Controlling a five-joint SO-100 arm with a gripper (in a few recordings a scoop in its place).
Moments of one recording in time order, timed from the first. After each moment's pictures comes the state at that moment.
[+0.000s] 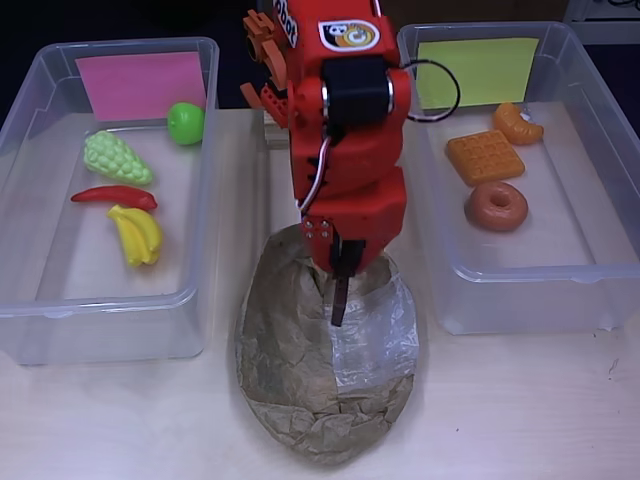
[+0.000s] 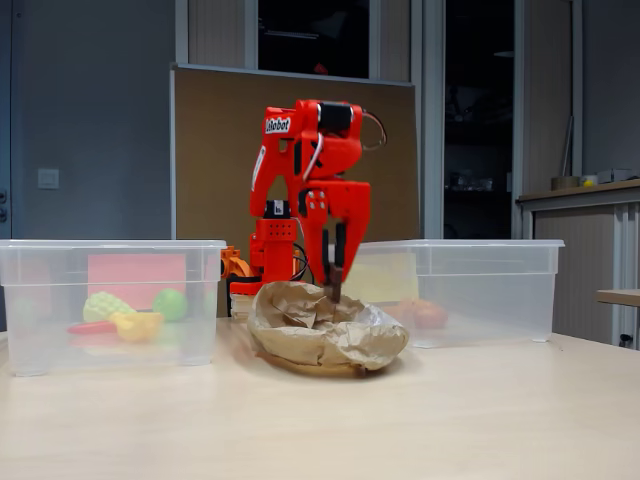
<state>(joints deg) -9.5 71.5 72.9 87.7 91.3</state>
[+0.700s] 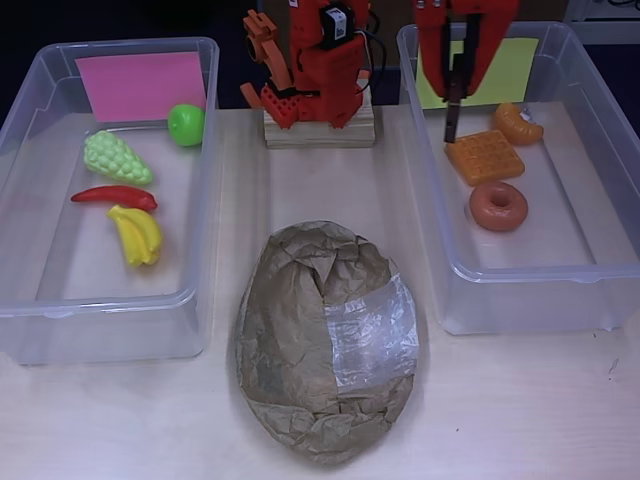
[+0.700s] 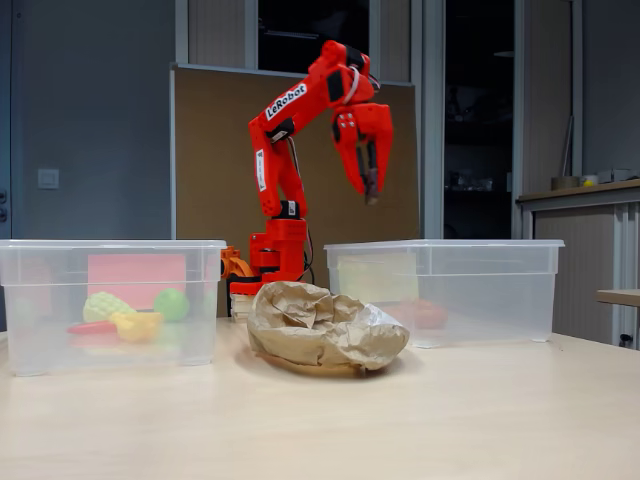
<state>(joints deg) -44.9 108.6 83.7 104.1 133.2</state>
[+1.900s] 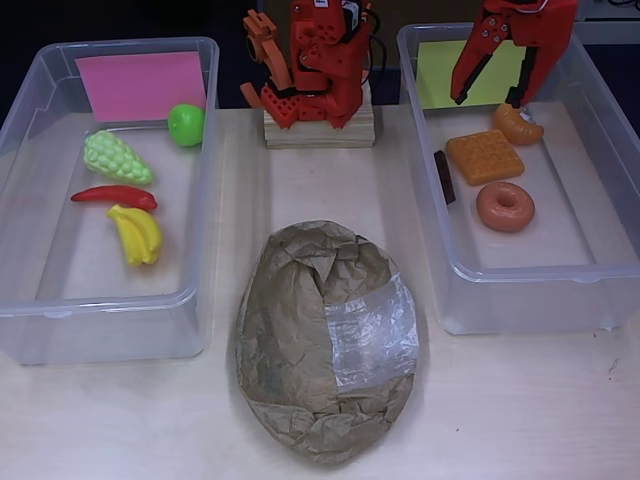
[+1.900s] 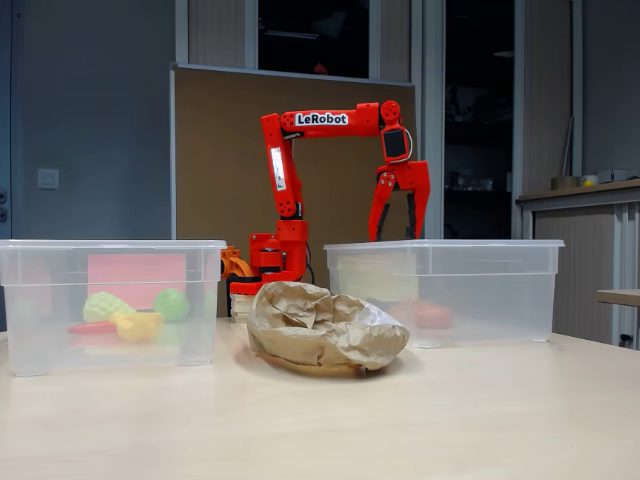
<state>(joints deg) -66.8 103.8 100.8 84.2 163.7</state>
